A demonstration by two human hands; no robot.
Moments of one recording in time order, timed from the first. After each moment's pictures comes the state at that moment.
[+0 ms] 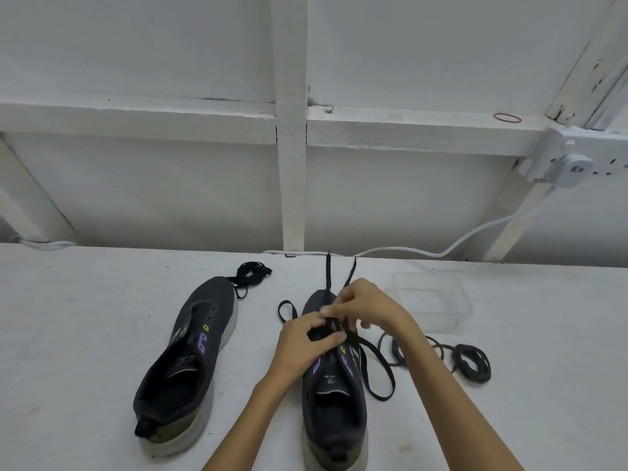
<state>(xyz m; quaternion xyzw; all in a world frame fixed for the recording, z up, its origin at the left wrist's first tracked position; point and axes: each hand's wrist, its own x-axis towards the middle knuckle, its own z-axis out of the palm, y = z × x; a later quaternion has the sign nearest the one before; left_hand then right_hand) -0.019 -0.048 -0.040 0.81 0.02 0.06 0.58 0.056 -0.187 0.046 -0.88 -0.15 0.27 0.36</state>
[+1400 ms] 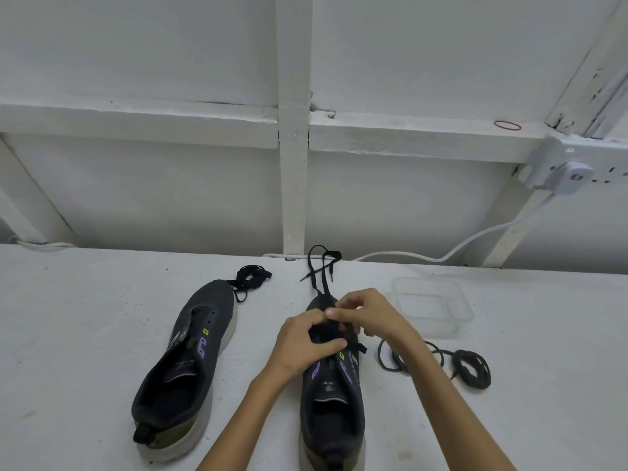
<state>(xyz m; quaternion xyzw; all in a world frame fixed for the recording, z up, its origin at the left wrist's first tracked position) -0.015 -0.041 -0.028 0.84 -0.01 0.04 0.54 0.045 -0.197 0.040 -0.85 -0.12 0.24 0.45</state>
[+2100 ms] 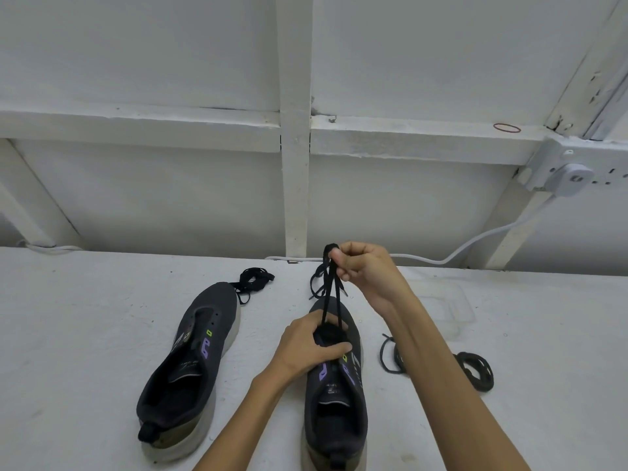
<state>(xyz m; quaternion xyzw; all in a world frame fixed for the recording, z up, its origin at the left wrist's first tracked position) -0.017 -0.043 -0.019 0.85 -0.01 0.01 0.53 0.055 -0.169 0.102 -0.62 -0.08 0.20 0.75</state>
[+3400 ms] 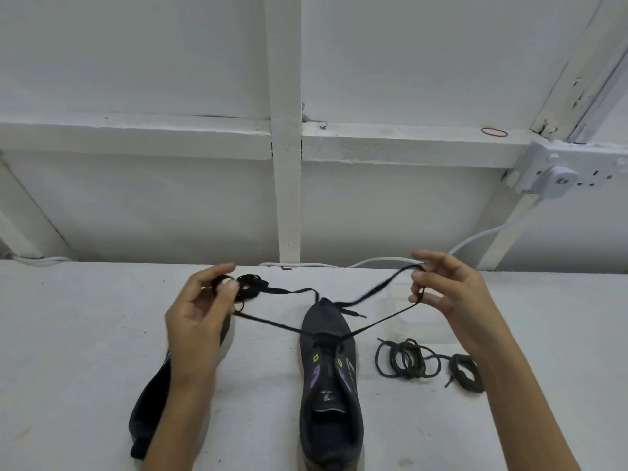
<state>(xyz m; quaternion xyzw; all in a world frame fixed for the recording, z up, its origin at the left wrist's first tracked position) -0.072 0.012 0.090 0.64 0.12 0.34 0.69 0.030 -0.274 0.109 -0.64 -0.03 0.04 0.77</state>
